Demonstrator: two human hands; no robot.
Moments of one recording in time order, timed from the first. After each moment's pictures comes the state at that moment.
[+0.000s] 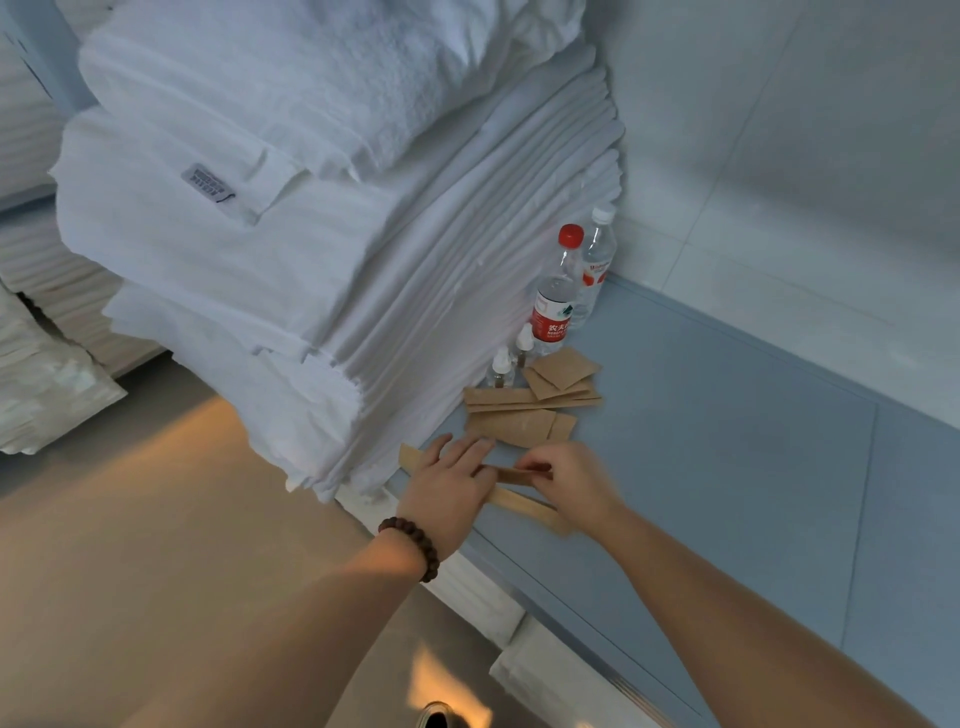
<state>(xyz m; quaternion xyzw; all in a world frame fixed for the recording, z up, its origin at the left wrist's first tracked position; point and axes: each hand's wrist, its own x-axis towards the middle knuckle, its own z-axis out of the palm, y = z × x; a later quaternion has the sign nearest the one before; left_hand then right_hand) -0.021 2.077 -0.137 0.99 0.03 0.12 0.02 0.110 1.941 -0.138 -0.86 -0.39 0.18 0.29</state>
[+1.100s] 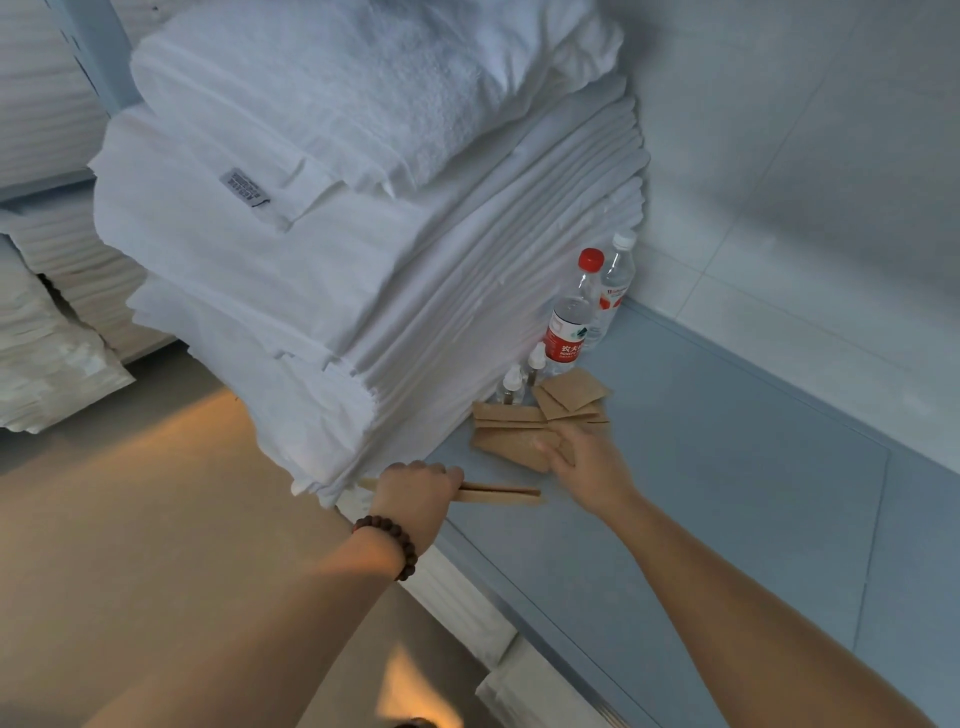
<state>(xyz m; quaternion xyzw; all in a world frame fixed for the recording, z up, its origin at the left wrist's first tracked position) -0.025 2.110 -0.141 0.98 0.16 -0.07 -0.04 0.144 1.951 -0.129 -0.88 -0.36 0.13 0.27</state>
